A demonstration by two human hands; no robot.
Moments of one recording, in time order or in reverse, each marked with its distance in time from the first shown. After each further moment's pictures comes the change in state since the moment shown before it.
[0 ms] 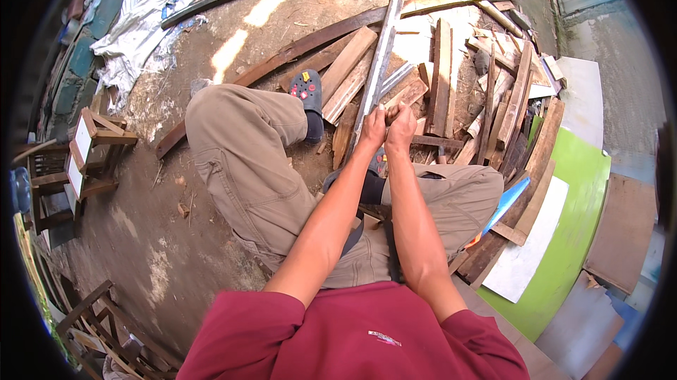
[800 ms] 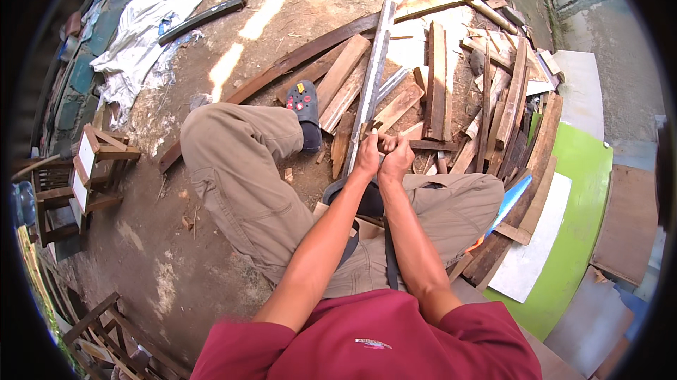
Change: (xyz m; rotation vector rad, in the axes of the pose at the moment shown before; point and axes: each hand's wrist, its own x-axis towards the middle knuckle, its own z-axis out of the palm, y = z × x) left_hand -0.069 0.023 -0.003 -0.343 -0.079 0.038; right_hand -0.060 -0.006 -0.028 0.205 0.147 0.003
